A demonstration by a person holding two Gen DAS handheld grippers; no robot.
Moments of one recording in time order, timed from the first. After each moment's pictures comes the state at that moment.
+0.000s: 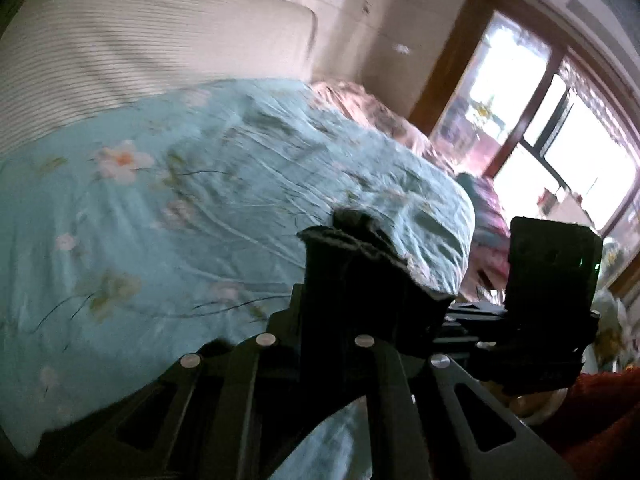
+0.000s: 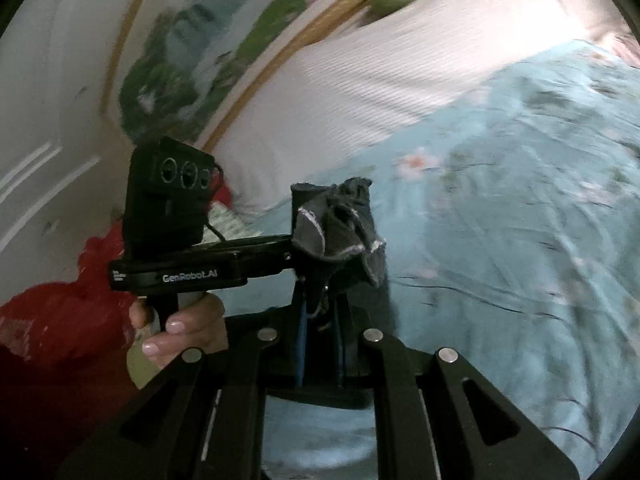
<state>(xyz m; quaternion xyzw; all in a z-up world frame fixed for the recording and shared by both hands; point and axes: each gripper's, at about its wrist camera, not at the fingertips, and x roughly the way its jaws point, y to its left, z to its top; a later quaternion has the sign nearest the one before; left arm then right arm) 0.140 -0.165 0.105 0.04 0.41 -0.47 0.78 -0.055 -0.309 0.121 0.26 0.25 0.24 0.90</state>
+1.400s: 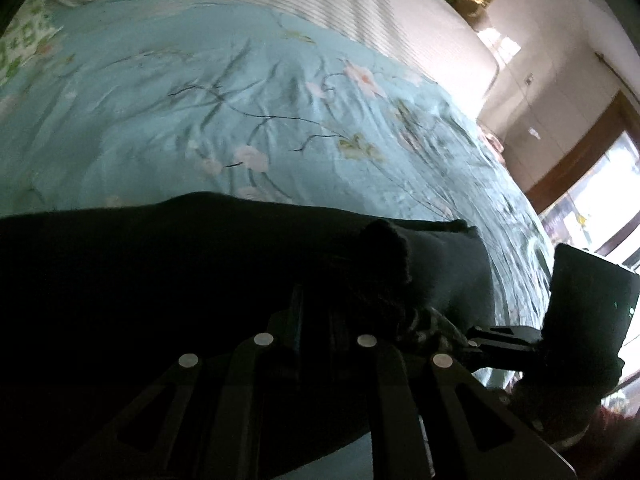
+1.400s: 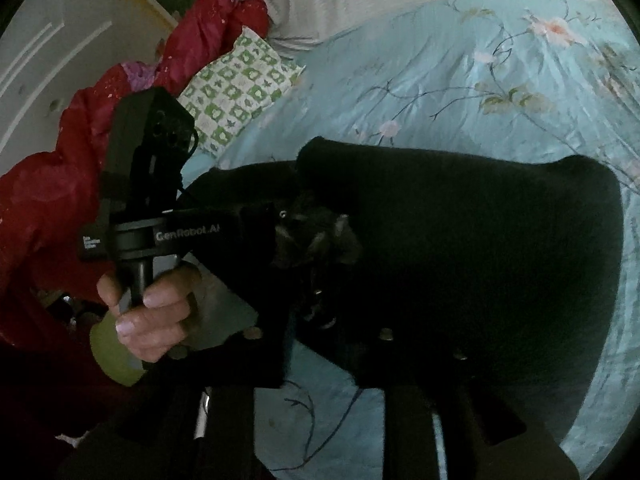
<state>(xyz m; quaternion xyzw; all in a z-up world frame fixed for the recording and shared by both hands) 0.147 0.045 -0.021 -0.11 0.48 -0.25 0.83 0.017 -0.144 0.038 0.14 0.44 0.34 0.82</state>
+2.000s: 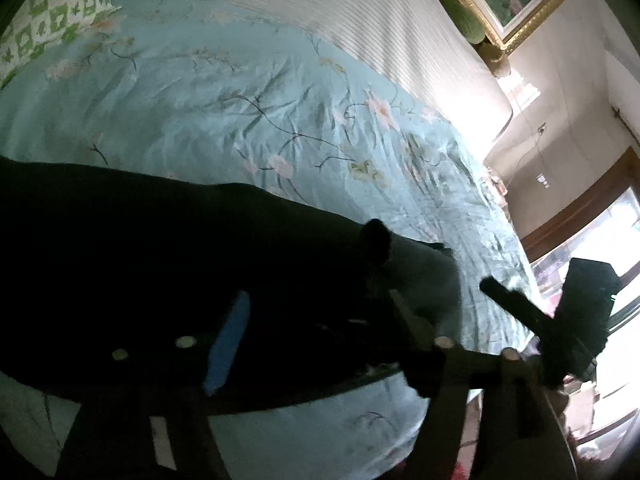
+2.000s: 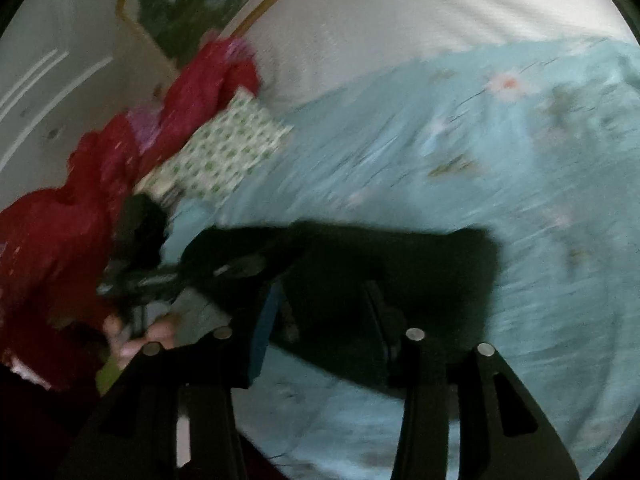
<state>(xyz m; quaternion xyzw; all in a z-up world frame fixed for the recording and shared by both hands) 0.116 0.076 0.009 -0.19 0.48 -0.22 0.83 -0.006 -0.229 0.095 0.17 0.36 0.26 0.88</state>
